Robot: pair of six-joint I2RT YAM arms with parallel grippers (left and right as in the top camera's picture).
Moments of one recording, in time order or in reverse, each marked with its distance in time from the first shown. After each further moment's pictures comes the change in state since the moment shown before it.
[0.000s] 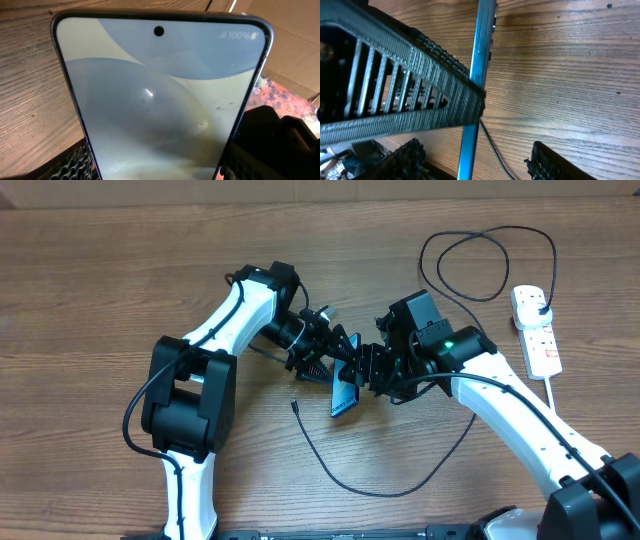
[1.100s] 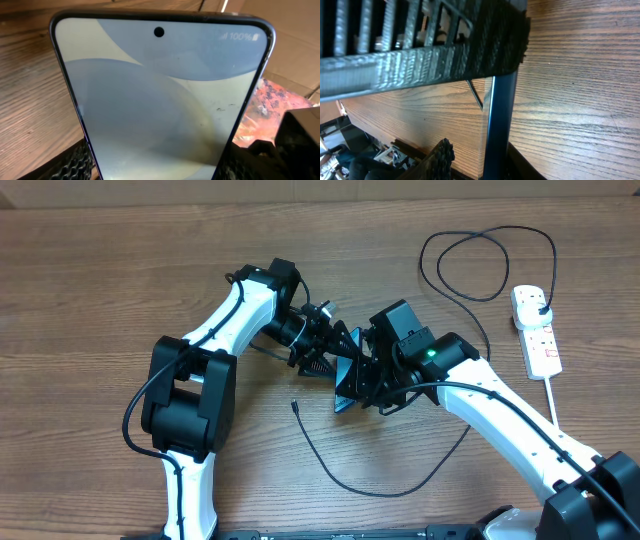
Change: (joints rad) left arm -0.002 0.000 0.000 0.059 0.024 0.001; right arm 0.090 0.004 0.000 -0.018 0.032 0.062
